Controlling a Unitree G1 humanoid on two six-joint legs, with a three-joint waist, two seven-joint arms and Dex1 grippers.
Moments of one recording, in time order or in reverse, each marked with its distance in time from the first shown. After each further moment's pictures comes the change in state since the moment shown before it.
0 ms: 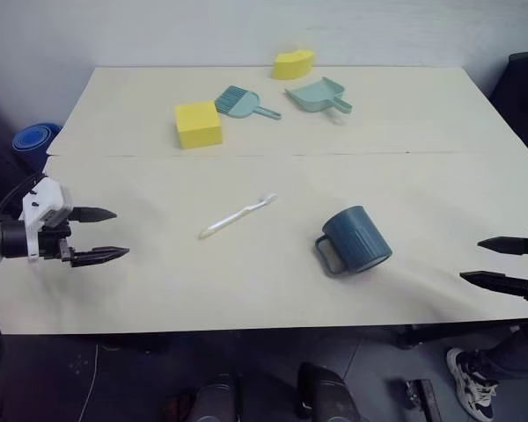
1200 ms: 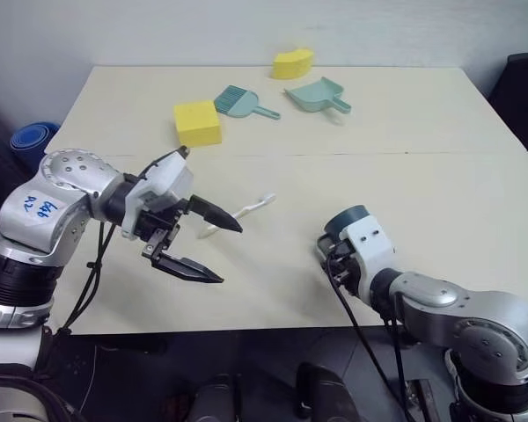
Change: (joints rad) left arm -0.356 -0.137 -0.373 -0.556 -0.279 0.442 -0.176; right arm -0.341 0.696 0.439 -0.854 0.430 0.997 -1.522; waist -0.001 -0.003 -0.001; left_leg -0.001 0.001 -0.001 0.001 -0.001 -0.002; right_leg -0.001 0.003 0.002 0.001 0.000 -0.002
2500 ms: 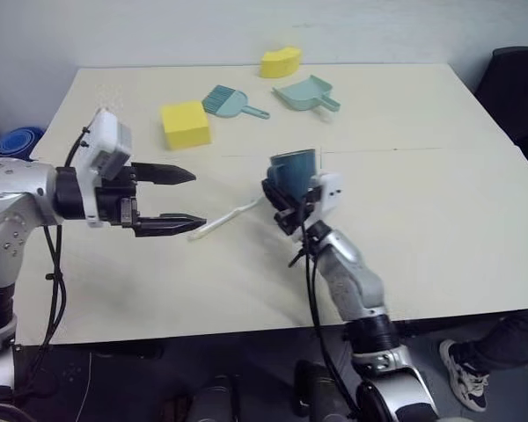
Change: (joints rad) left arm 0.171 0.085 0.357 -0.124 -0.064 0.225 0.382; right arm -0.192 0.553 0.085 0.986 -0.432 -1.369 0.710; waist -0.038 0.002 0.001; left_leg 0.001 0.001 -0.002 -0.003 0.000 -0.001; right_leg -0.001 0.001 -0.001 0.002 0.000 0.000
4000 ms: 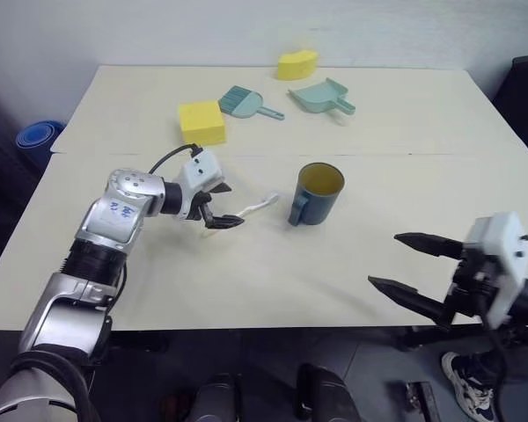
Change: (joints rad) left arm -0.290 -0.388 -0.449 0.651 0.526 -0.401 0.147; right arm 0.628 -1.050 -0.804 -1.086 0.665 0.847 0.252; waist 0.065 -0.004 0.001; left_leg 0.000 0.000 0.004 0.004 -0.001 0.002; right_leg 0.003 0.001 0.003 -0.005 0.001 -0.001
